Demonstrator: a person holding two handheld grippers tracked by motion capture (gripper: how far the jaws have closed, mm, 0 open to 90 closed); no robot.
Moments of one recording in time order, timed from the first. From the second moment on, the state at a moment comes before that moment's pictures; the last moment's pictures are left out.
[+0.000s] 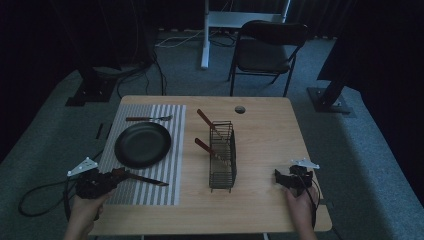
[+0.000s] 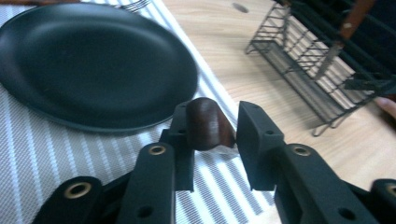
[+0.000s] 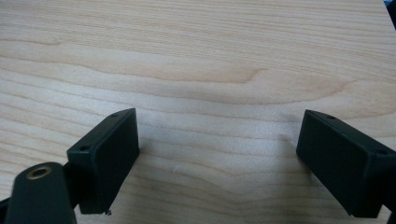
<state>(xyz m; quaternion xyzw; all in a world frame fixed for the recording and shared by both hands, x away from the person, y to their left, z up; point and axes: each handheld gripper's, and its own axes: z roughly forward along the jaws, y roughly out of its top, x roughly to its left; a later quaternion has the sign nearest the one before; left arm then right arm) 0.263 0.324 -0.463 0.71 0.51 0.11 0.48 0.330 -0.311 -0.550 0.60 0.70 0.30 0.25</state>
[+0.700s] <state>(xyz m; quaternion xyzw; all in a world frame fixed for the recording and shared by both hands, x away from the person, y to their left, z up) 0.269 0.340 -0.516 0.68 0.58 0.10 0.44 0.330 -0.311 -0.550 0.60 0.70 0.30 0.25</state>
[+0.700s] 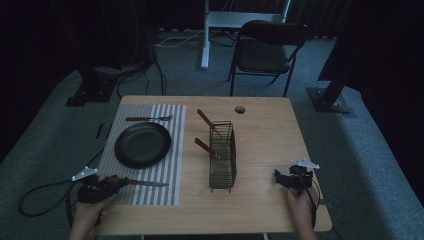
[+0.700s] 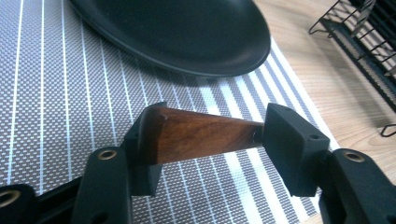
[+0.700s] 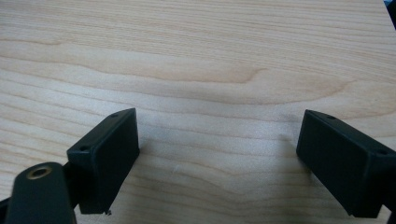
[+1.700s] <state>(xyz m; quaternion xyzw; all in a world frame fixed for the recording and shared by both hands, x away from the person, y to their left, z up) 0.286 0.332 -0.528 0.69 0.62 0.06 0.37 0.330 -0.311 -0.550 0.59 0.70 0.30 0.25</state>
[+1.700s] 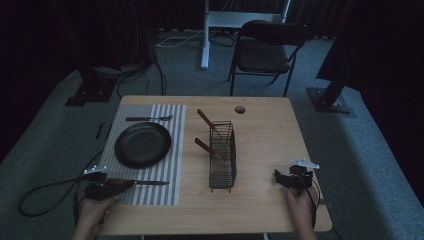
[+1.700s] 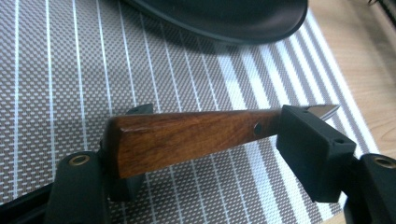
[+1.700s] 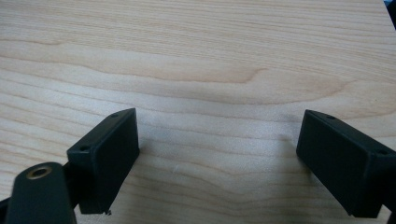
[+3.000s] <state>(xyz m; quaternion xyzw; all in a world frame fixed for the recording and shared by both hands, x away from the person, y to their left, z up) 0.291 0.314 -0.530 0.72 0.59 0.14 0.35 0.330 -0.311 -0.550 0.59 0.70 0.30 0.25</state>
